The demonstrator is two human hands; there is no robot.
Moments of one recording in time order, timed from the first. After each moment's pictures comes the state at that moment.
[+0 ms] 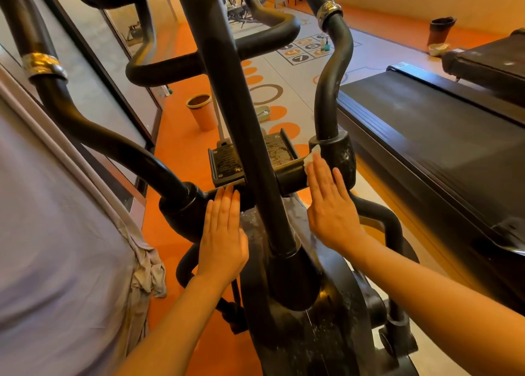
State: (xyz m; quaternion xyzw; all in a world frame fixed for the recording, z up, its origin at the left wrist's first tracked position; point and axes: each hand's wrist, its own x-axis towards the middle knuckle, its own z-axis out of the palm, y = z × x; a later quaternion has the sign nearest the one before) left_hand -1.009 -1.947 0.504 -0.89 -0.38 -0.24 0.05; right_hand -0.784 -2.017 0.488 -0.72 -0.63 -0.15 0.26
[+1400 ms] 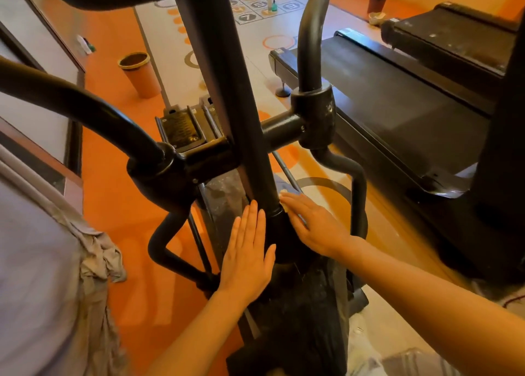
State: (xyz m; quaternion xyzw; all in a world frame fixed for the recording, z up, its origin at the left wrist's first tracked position) left_hand -1.022 -2.015 0.416 -0.94 -0.31 -0.13 -0.04; right_hand -0.839 -2.084 0.456 -0.73 -0.57 0.21 0.32
